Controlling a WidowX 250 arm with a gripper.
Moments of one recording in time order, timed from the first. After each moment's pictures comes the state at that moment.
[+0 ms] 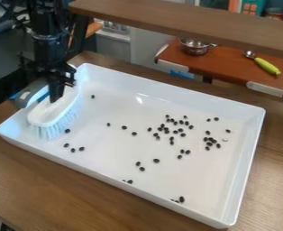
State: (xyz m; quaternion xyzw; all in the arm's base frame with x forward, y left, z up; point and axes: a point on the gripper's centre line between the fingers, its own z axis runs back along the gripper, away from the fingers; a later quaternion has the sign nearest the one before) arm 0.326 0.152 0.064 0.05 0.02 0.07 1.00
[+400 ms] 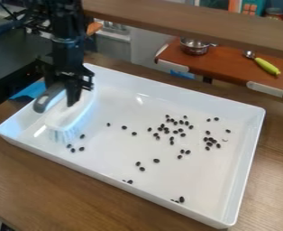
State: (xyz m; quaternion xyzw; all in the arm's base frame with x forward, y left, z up) arm 0.330 0.113 0.061 0.03 0.03 0.06 1.00
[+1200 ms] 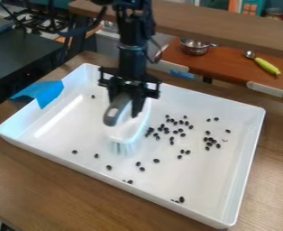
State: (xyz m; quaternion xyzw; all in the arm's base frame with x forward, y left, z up) arm 0.355 0.006 0.061 -0.02 0.05 0.07 1.00
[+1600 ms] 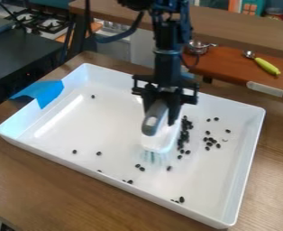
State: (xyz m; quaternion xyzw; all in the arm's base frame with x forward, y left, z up) arm 0.364 -0.050 0.065 -0.05 0.07 0.07 0.99
